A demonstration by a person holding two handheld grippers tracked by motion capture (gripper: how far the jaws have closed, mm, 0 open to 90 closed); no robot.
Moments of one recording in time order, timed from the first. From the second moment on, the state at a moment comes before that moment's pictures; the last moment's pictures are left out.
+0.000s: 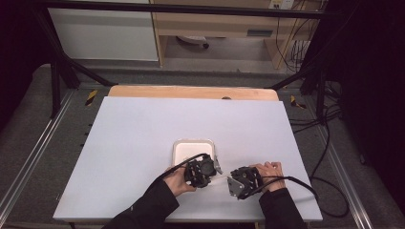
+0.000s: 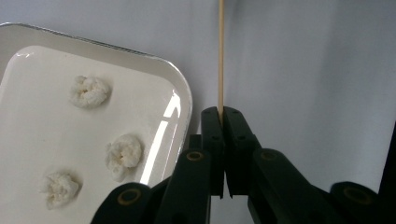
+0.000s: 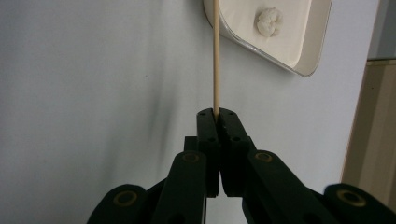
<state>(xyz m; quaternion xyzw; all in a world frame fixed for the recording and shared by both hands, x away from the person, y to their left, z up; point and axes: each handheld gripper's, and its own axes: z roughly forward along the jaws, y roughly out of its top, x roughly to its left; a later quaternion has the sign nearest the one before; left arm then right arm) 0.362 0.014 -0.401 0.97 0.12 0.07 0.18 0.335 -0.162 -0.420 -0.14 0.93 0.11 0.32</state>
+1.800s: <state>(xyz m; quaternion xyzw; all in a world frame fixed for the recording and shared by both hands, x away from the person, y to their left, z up) 0.340 0.142 -0.415 0.89 0.27 0.11 0.34 0.361 -0.198 -0.416 0.30 0.87 0.36 0.17</state>
